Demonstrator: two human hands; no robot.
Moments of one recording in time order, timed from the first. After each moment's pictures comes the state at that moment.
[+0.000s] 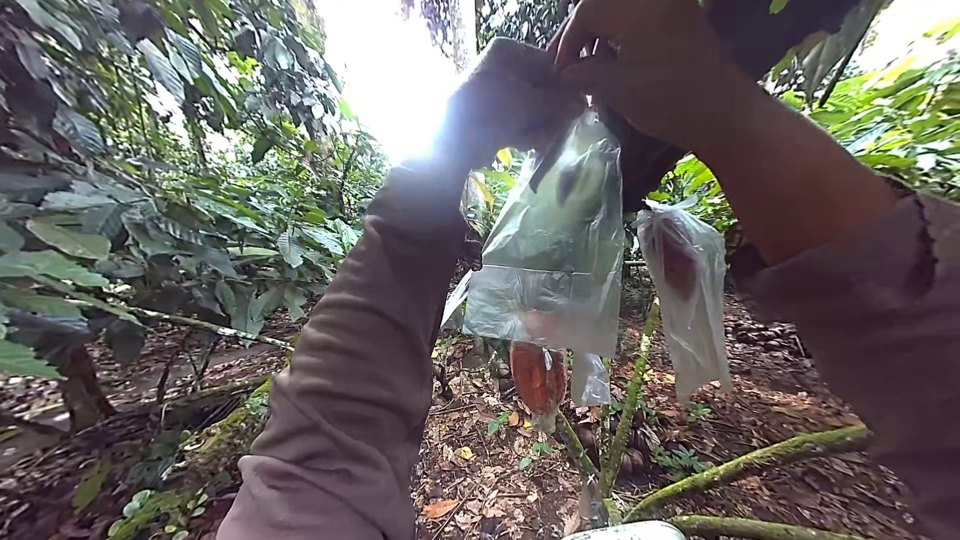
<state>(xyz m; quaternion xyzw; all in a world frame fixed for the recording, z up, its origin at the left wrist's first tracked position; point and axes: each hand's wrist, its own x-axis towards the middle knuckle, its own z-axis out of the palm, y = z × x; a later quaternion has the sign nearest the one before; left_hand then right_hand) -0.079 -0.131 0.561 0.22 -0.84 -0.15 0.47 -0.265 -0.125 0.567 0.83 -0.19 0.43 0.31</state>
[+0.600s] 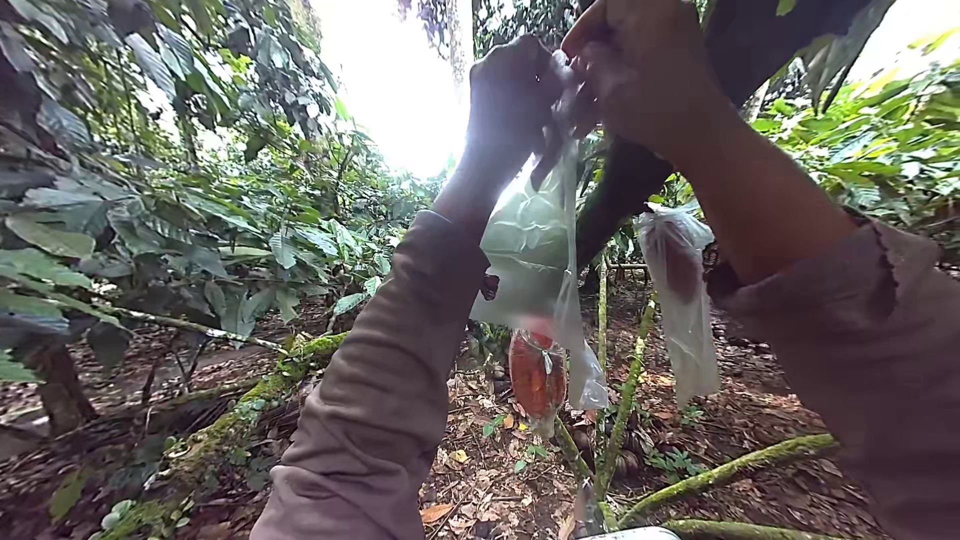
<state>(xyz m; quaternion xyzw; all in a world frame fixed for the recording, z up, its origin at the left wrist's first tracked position) -0.093 -0.153 0.548 0.24 -0.75 0.15 0.60 -0.249 -0.125 0.557 0.78 -0.26 0.52 0.23</state>
